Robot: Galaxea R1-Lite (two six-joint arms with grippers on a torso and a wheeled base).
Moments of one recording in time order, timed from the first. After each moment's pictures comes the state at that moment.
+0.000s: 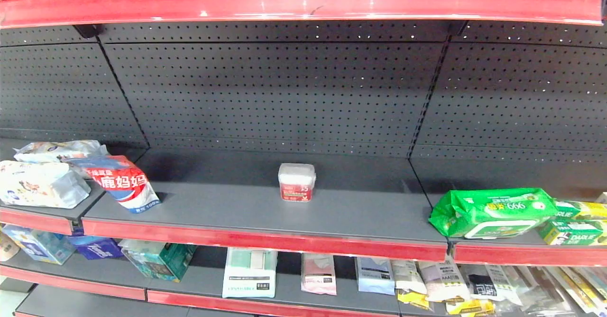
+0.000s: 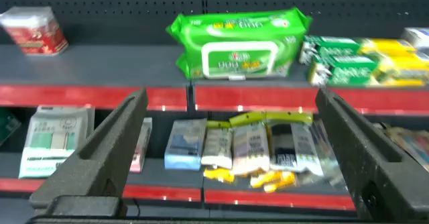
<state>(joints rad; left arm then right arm) 0.00 0.00 0.00 0.00 -0.01 0.01 0.00 0.00 0.00 0.00 -0.05 -0.01</state>
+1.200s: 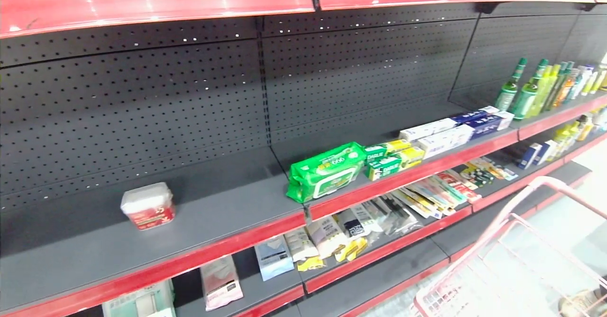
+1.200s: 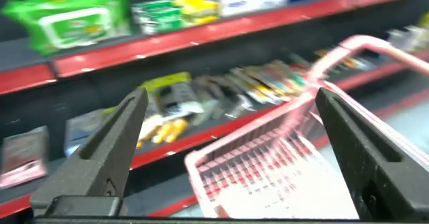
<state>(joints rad) 0.00 0.00 0.00 0.00 -0.01 0.01 0.00 0.00 0.00 0.00 -0.05 -0.01</state>
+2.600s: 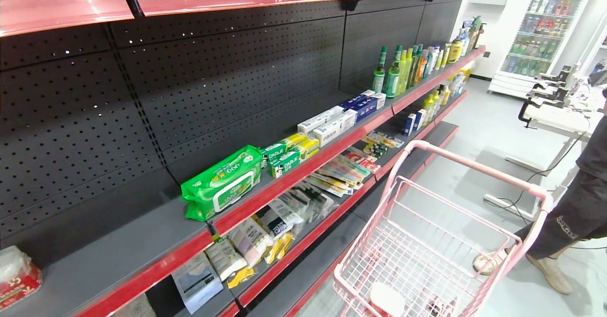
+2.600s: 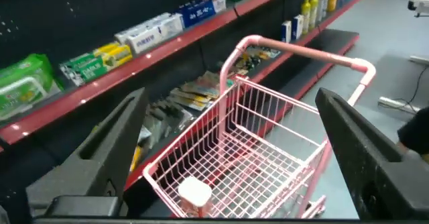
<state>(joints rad) 0.00 0.00 0.00 0.00 -0.01 0.01 0.02 0.16 -0.21 0.00 -0.05 0.14</state>
